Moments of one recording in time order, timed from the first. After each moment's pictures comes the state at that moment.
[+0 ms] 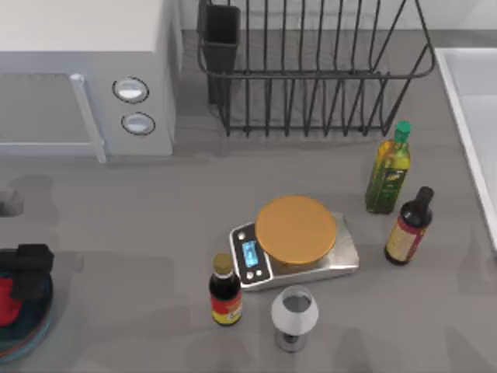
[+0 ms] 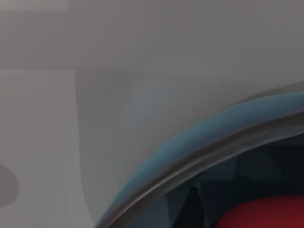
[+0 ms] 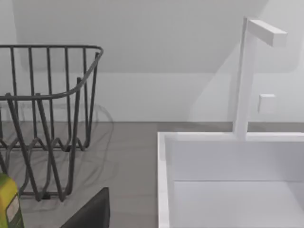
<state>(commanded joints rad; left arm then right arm) 0.09 1.70 0.75 -0.61 0.00 0.11 0.00 0.00 0.00 0.00 0.00 0.00</state>
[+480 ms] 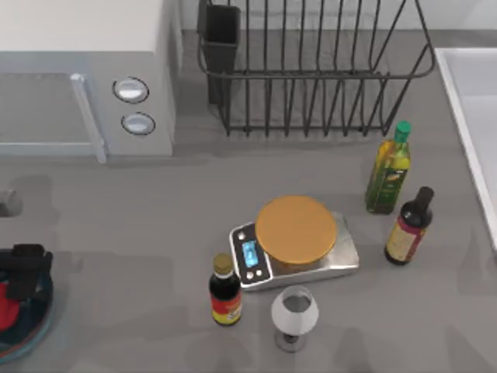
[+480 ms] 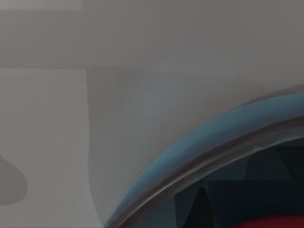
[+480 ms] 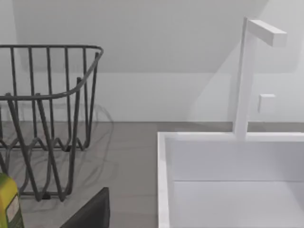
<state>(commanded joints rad) 0.09 1.70 0.75 -0.61 0.00 0.11 0.00 0.00 0.00 0.00 0.00 0.00</state>
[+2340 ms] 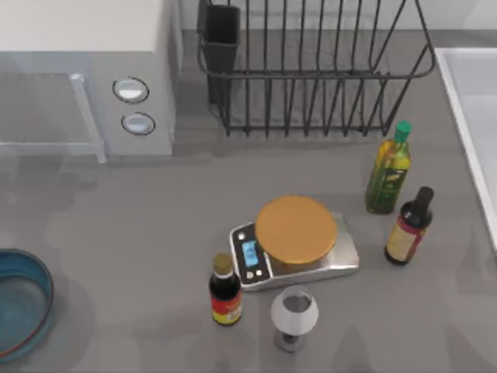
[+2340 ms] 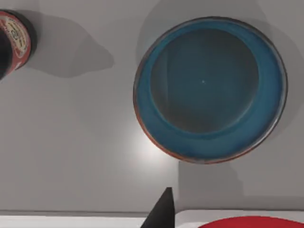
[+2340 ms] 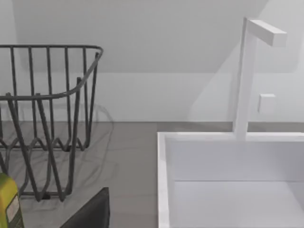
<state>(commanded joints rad) 0.07 1.56 1.69 -1.67 -0.01 0.08 0.00 0.00 0.00 0.00 0.00 0.00</state>
